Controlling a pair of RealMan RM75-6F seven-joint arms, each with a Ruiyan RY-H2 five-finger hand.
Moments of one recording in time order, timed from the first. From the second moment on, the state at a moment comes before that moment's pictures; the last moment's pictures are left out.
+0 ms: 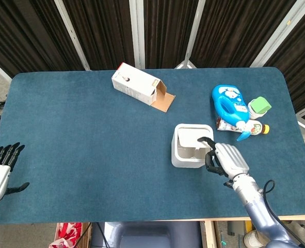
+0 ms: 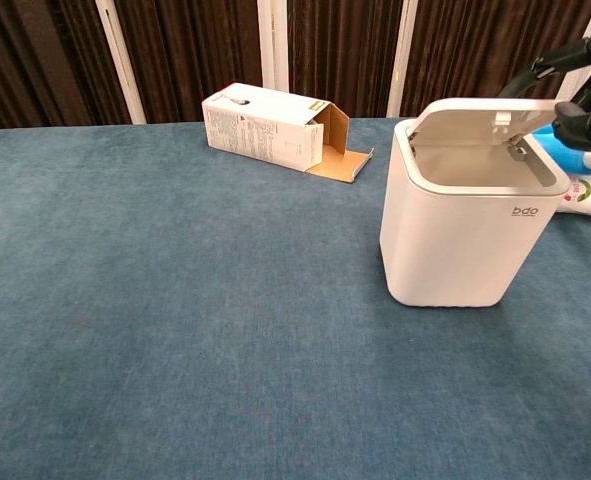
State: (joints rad) left arm -0.12 -1.09 -0.01 -1.64 1.49 1.40 0.08; right arm 0.64 -0.94 0.21 -2.31 -0.72 1.09 -0.24
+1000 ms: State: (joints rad) left arm -0.12 -1.09 0.00 -1.64 1.49 1.40 0.08; right arm 0.63 -1.06 0.11 -2.29 -0.76 1.13 -0.32
